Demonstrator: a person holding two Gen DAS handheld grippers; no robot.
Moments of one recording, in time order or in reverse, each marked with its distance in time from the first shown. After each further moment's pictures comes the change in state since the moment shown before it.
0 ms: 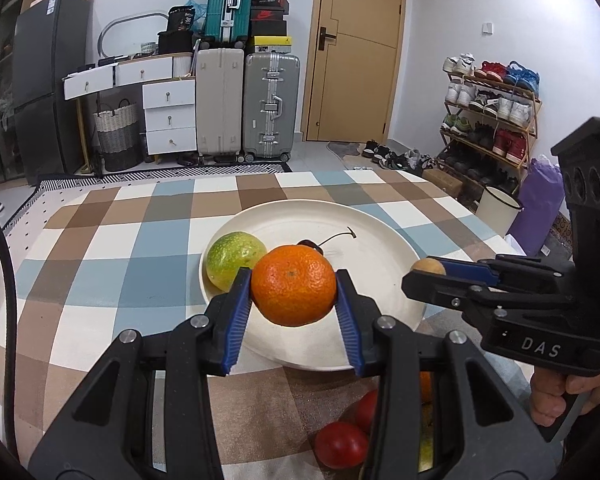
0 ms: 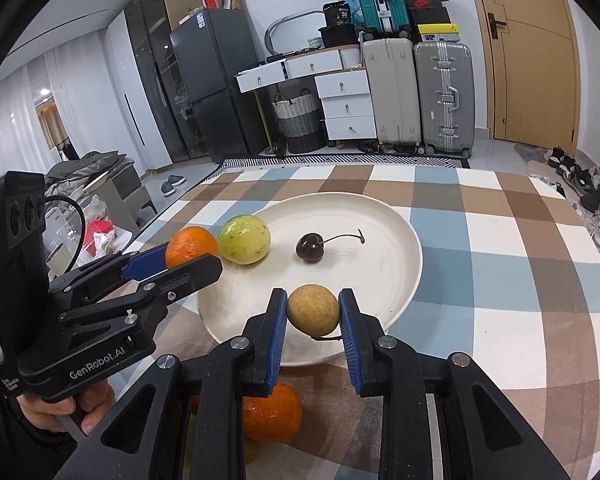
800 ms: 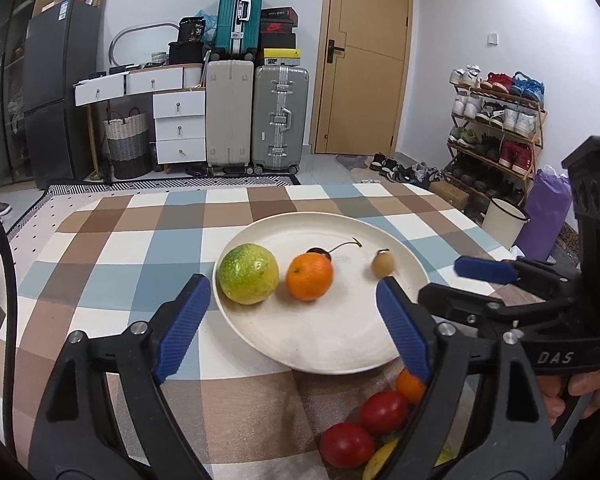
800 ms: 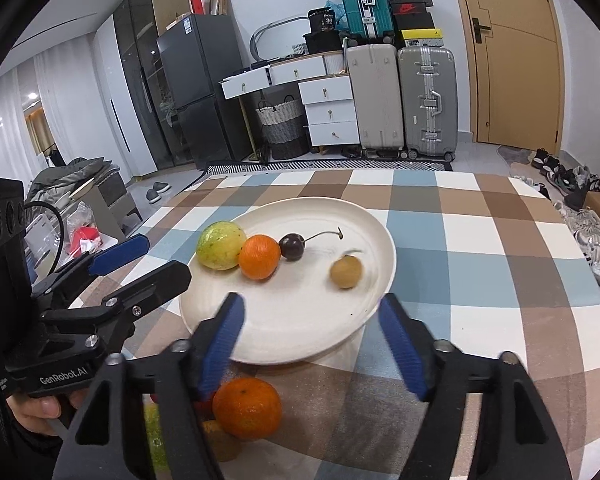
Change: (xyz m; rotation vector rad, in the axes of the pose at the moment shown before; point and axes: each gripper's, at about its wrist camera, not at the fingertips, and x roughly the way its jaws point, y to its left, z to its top) left arm -0.005 0.007 -0.002 -0.019 -0.049 0.034; right arm -0.008 -0.008 -0.002 0.007 -0.032 -0.066
